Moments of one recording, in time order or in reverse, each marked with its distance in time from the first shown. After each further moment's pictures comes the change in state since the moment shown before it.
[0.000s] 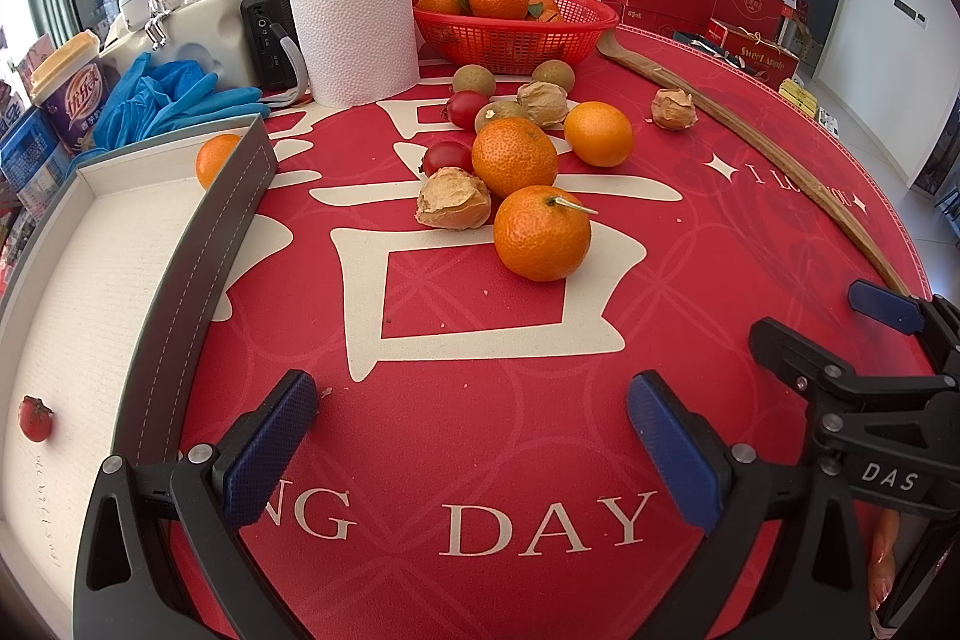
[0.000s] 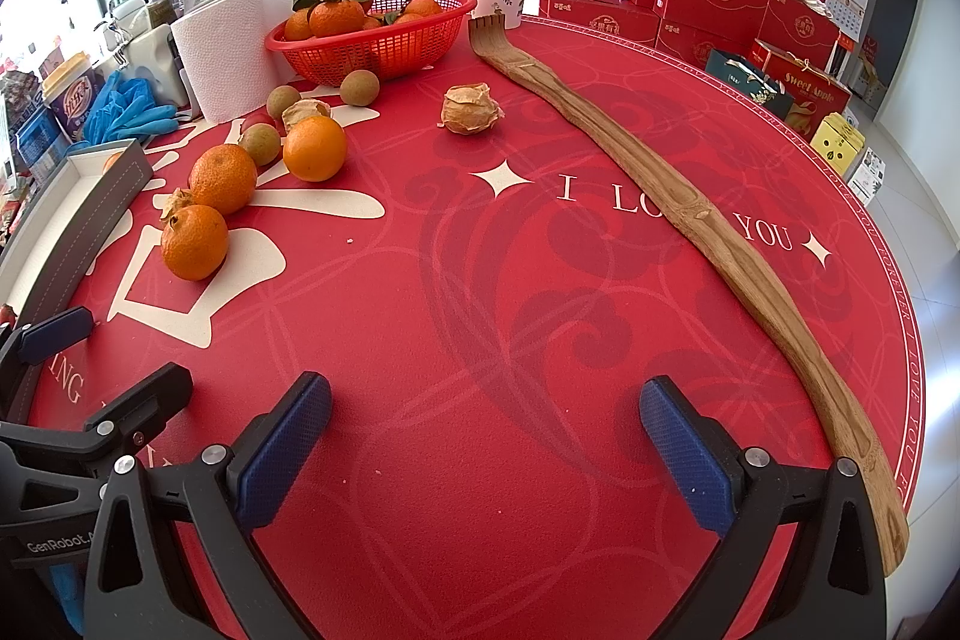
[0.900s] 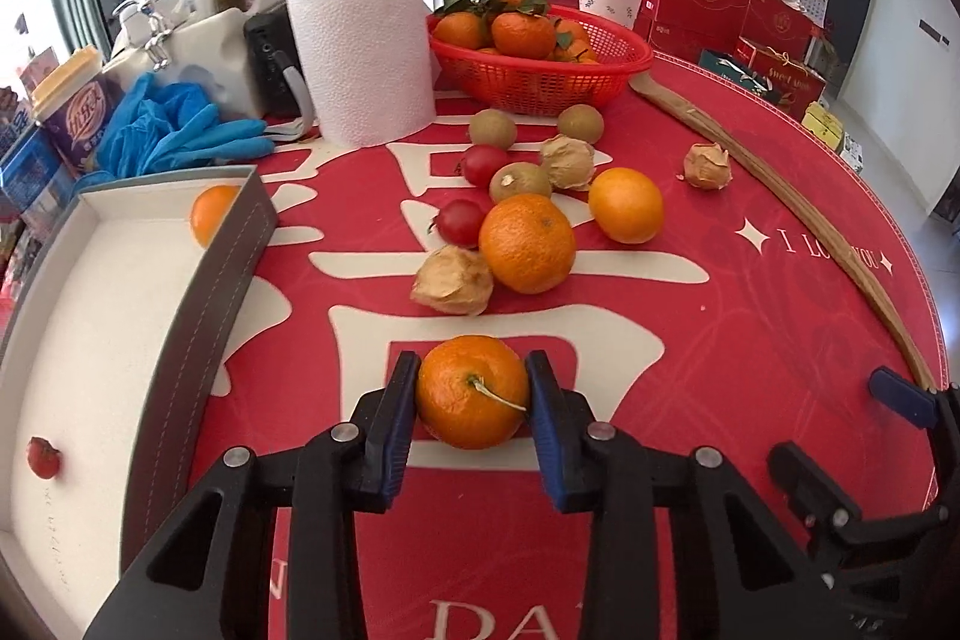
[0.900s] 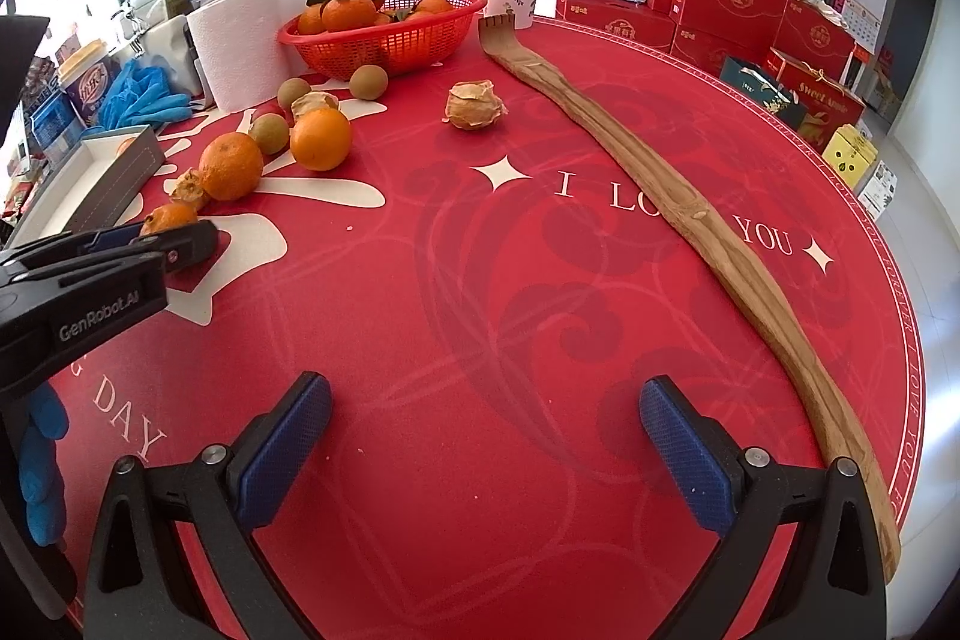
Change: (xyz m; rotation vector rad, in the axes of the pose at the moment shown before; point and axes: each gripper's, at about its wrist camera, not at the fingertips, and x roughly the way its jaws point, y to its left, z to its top) left arm 0.012 0.002 0.033 -0.053 -0.016 0.048; right arm -0.001 -0.006 -0.003 -0.038 -0.001 0.026
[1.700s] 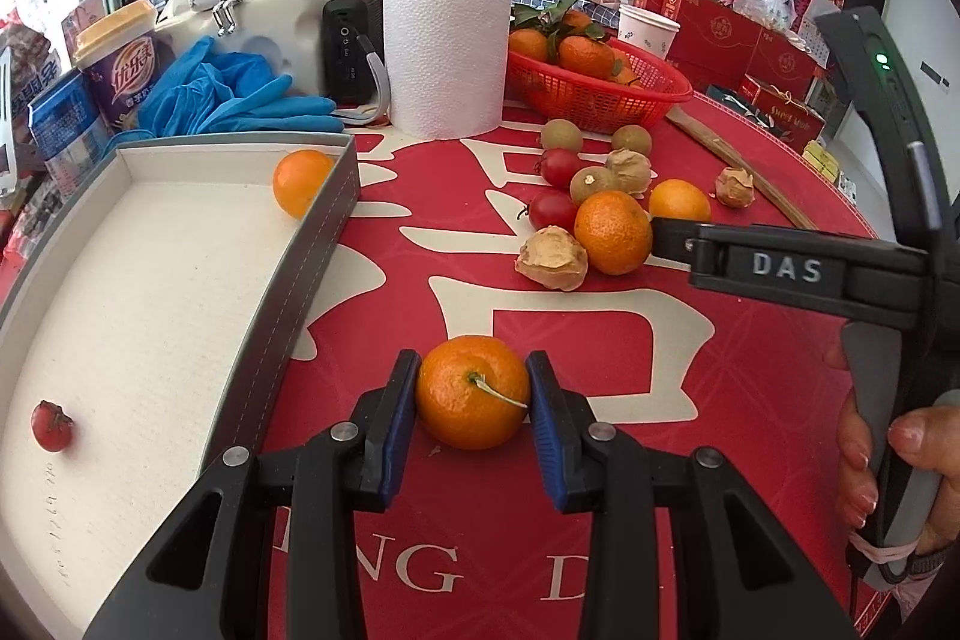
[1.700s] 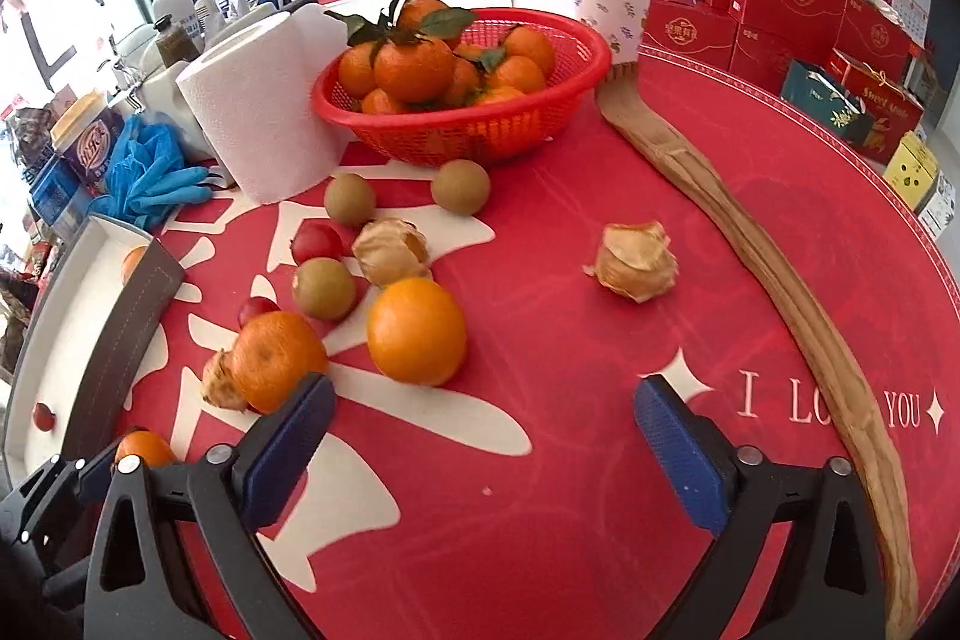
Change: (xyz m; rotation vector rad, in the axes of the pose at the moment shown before) left arm -0.011 0.039 -0.016 -0.069 -0.051 -0.039; right arm 0.052 0.047 0.090 -0.003 0.023 0.137
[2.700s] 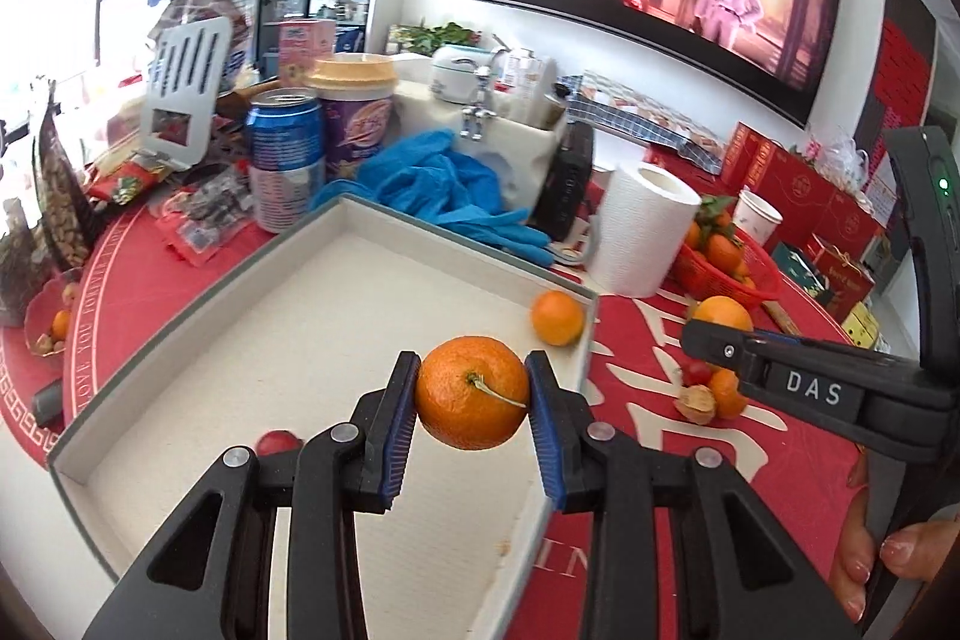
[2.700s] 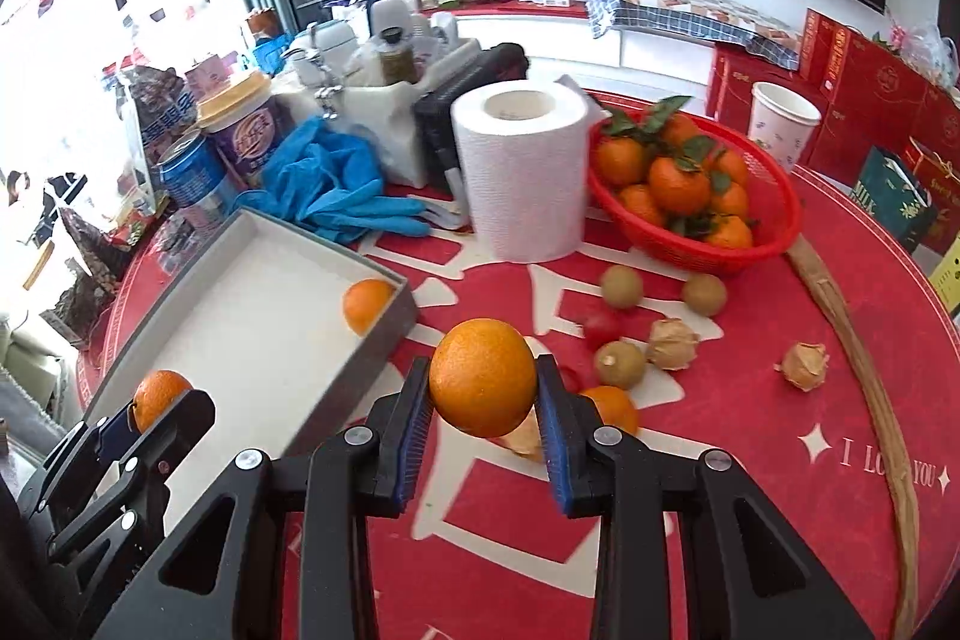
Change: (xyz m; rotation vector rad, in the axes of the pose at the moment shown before) left arm -0.081 0.114 -0.001 -0.295 -0.242 0.132; right arm -0.045 0.124 0.020 -0.158 -0.056 0.149
